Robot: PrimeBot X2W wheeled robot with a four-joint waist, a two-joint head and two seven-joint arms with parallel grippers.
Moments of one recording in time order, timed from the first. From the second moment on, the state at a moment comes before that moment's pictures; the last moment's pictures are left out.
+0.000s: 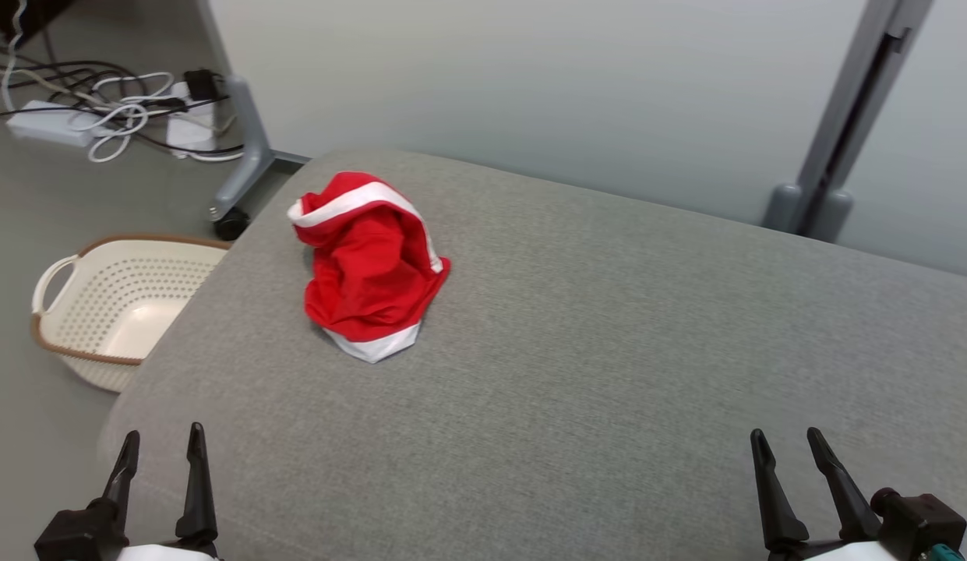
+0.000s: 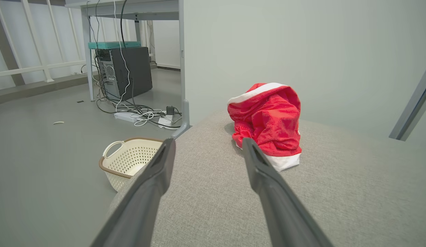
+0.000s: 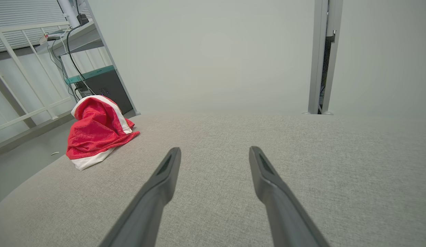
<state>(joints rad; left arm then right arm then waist) 0.06 0.08 0.14 0.25 -0.17 -0.05 -0.26 0.07 -0.05 0.05 0.22 0.28 0.13 -0.26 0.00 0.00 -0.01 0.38</state>
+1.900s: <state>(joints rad) -0.72 0.37 0.12 0.66 -0.25 -0.09 -0.01 -0.10 -0.11 -0.01 0.11 0.23 0.13 -0.23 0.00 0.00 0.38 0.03</state>
